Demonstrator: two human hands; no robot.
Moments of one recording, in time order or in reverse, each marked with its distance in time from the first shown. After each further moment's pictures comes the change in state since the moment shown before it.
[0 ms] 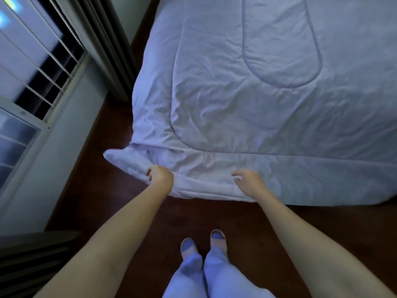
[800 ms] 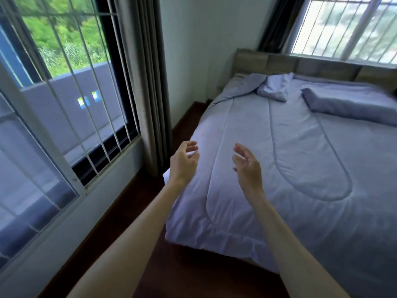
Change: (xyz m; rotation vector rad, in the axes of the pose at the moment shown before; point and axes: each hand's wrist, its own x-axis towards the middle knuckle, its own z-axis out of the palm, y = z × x) left_hand -0.022 -0.248 -0.134 -1.923 1.182 -0.008; right_hand 0.053 -0.314 -0.155 0.869 0.543 -0.570
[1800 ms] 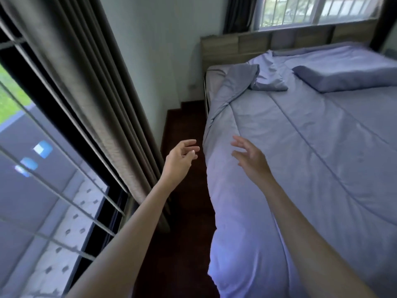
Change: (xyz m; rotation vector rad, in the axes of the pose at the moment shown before) left_hand 0.489 -0.084 -0.030 0.081 -0.507 0.072; right_hand 0.361 0.010 0.232 -0.122 0.057 0.098
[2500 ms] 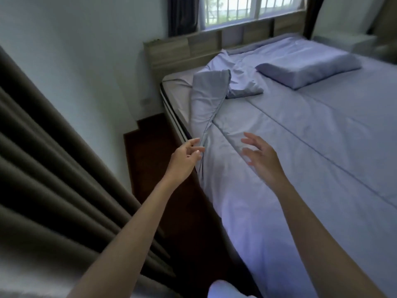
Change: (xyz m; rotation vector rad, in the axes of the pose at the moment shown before) left_hand 0.355 -0.046 -0.025 -0.036 -0.429 0.126; right_hand 0.266 0.011 0.070 0.070 0.431 0.147
